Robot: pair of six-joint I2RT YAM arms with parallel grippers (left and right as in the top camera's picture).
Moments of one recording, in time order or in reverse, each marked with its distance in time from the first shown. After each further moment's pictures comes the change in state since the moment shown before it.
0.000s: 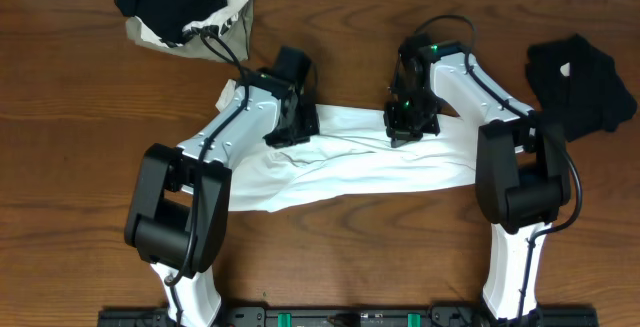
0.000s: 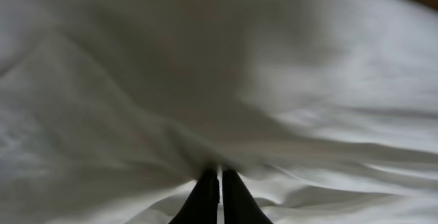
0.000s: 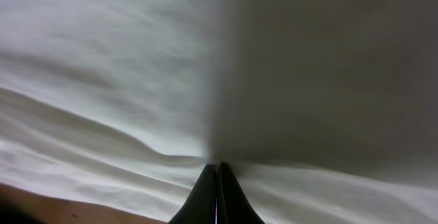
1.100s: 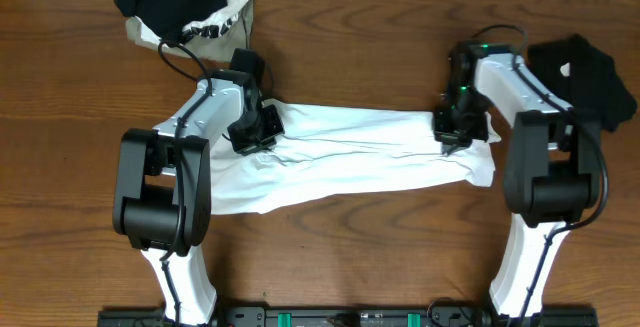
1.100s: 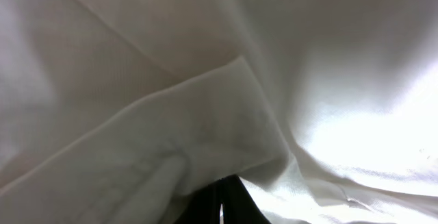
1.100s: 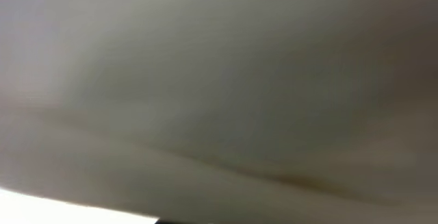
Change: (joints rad) left arm 0.196 0.077 -0.002 -0.082 0.050 0.017; right arm -0.224 -0.003 -0.055 -0.056 0.197 -0.016
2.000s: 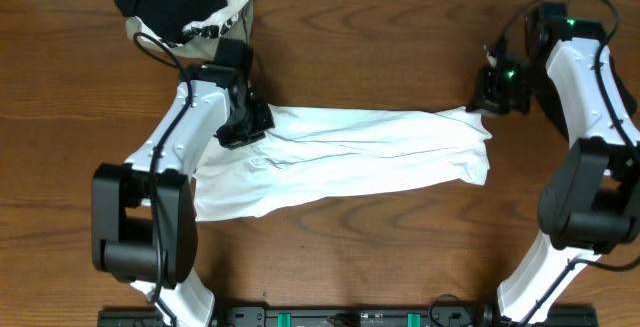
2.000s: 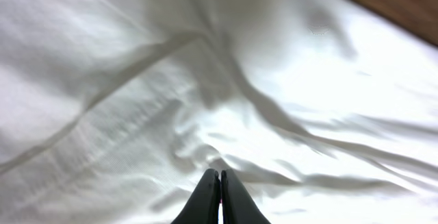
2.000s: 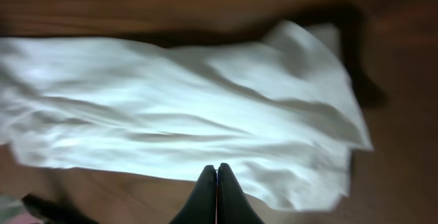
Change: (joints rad) left arm 0.006 -0.179 0.002 -0.076 -0.054 0.025; right arm -0.167 -0.164 0.154 -0.064 -0.334 -0.183
